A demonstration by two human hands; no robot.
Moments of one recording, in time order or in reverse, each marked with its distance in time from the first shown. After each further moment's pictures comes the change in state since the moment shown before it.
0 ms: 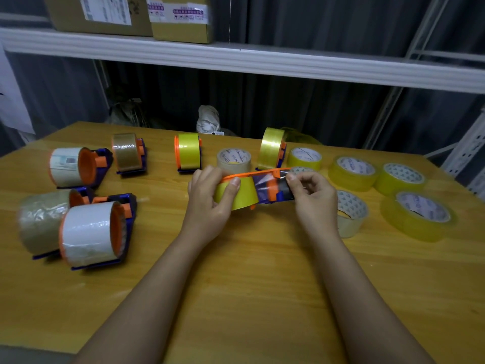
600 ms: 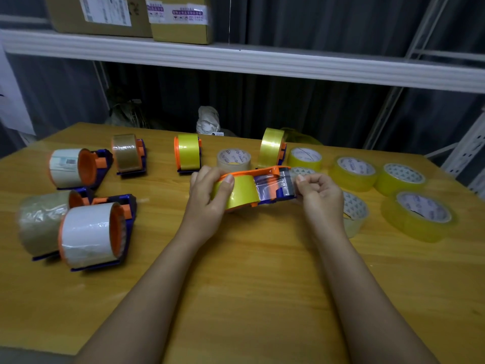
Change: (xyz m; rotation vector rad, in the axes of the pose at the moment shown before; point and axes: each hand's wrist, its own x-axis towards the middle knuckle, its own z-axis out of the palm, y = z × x) left_hand 0.000 -0.004 -0.002 -0.093 -0.063 -0.106; right_hand 0.005 0.002 -0.006 0.093 -0.004 0.151
